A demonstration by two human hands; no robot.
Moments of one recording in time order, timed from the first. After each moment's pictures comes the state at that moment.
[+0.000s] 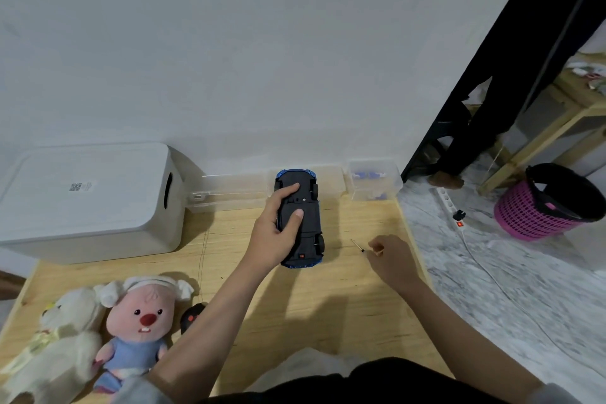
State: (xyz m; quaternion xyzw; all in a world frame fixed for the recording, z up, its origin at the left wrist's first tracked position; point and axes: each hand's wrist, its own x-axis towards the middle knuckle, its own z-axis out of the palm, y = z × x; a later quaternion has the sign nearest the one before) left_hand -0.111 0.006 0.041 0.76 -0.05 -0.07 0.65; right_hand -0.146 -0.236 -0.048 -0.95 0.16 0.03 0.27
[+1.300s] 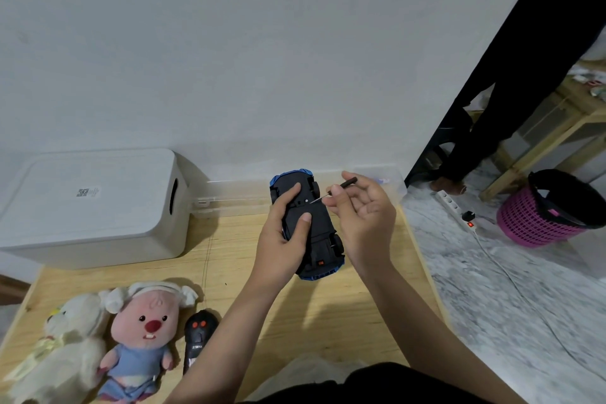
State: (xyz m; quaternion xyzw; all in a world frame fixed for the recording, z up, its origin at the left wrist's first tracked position) left_hand -0.135 -0.003 0.075 0.72 -0.03 -0.02 0.69; right_hand -0.134 -0.122 0.099 -0.65 0.11 -0.22 0.72
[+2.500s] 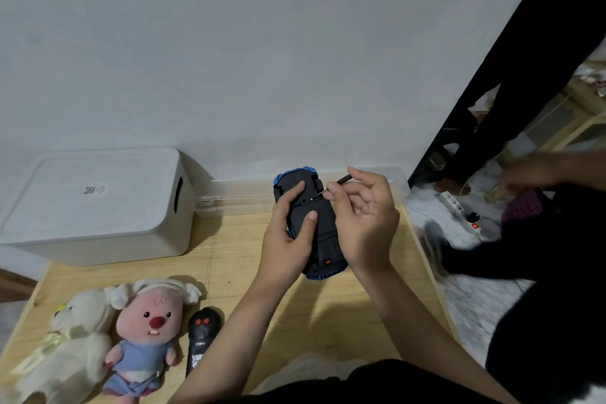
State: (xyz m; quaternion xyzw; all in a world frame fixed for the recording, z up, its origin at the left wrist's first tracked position) left_hand -0.140 -0.007 0.082 0.73 -0.01 -0.01 0.69; right_hand -0.132 -0.113 0.097 -0.70 0.04 -0.34 0.62
